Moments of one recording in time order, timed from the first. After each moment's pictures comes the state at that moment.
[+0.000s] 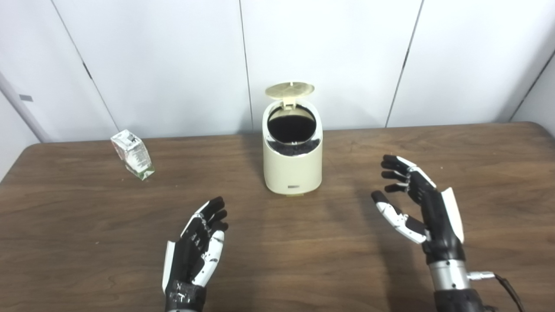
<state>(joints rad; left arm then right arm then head) 0.21 -0.08 -0.07 -0.31 0.04 -0.04 0.06 0.04 -0.08 0.03 -0.31 -0.26 -0.09 -0.12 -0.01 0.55</state>
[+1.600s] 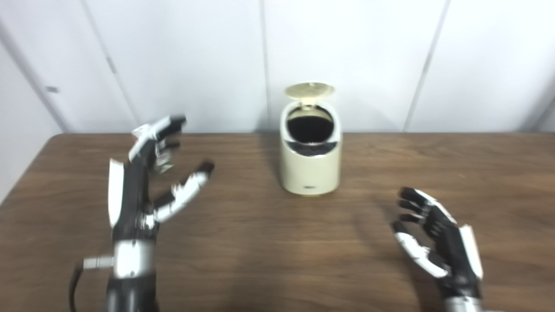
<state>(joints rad) -0.11 0.07 0.13 -0.55 0.33 0.07 0.08 0.11 -0.08 -0.02 -0.16 -0.14 -0.22 -0.08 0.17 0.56</state>
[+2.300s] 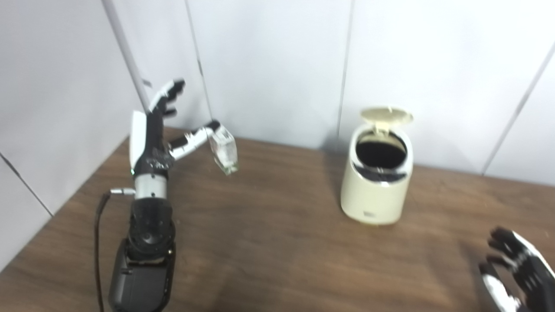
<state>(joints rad) -0.29 0.28 0.30 -0.20 0.38 0.19 0.16 0.06 -0.14 -0.07 -0.10 -0.12 -0.28 -0.08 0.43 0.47</state>
